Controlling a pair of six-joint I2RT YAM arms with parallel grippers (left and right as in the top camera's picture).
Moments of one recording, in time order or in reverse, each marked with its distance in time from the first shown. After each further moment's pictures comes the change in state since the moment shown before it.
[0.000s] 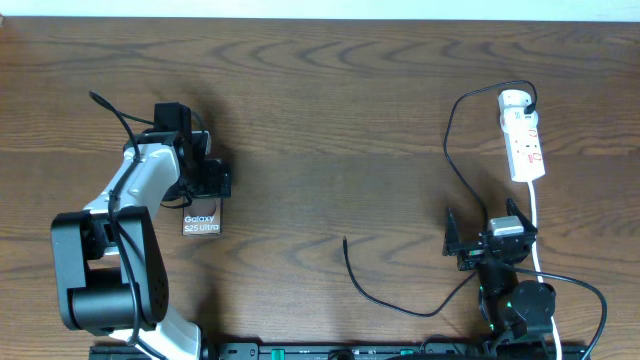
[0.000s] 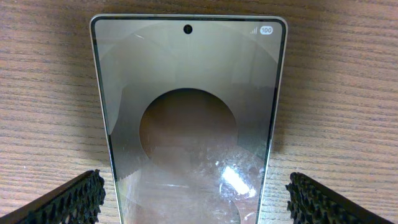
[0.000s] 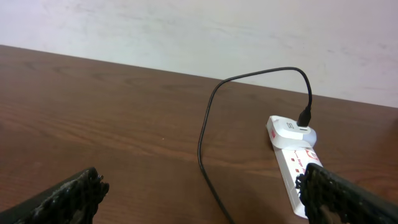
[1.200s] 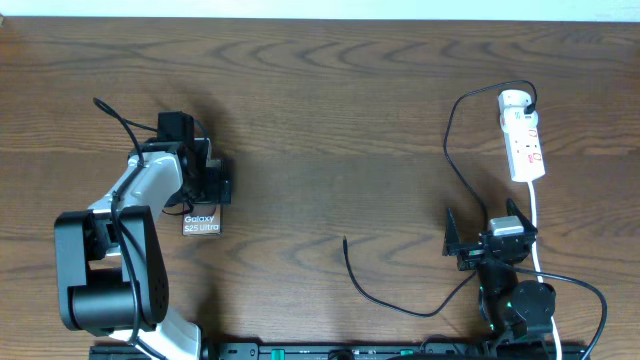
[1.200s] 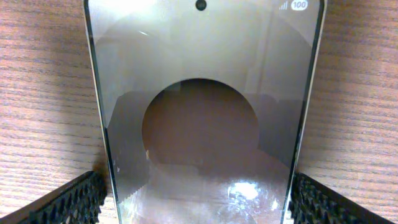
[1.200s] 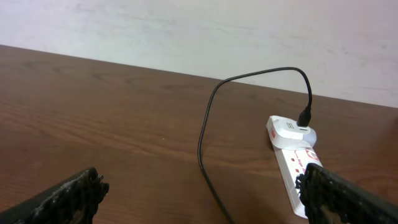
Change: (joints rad) left arm -0.002 0.000 -0.069 0.079 -0.037 0.005; right arm 0.000 0.000 0.000 0.000 0.000 0.000
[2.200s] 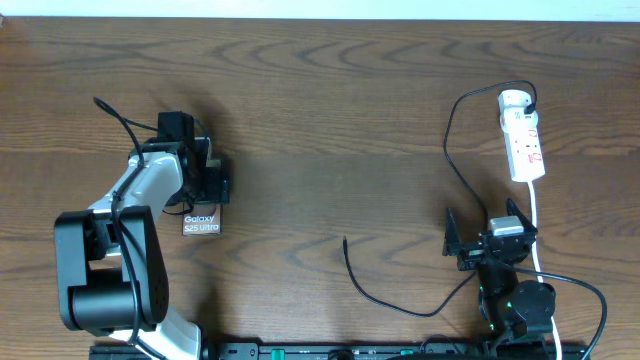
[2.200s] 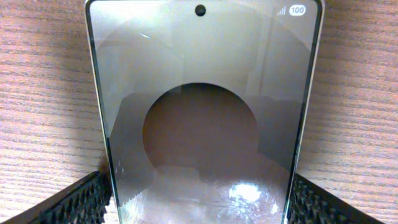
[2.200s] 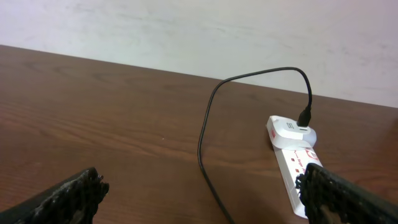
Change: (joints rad) left arm -0.001 0.000 -0.002 0.009 -0.003 0.003; right arm 0.000 0.000 0.000 0.000 0.000 0.000
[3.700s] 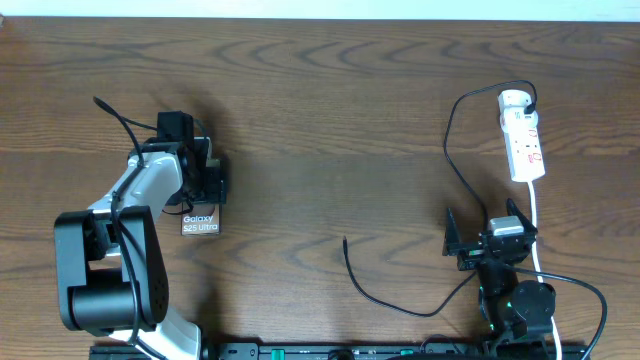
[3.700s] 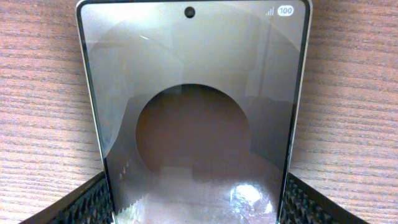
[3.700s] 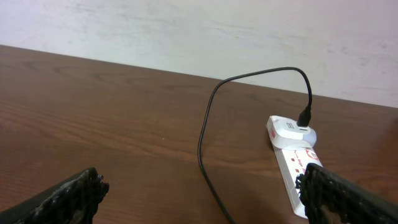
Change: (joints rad) left arm 0.000 0.000 0.000 0.004 0.002 0.008; right arm 0.000 0.000 0.000 0.000 0.000 0.000
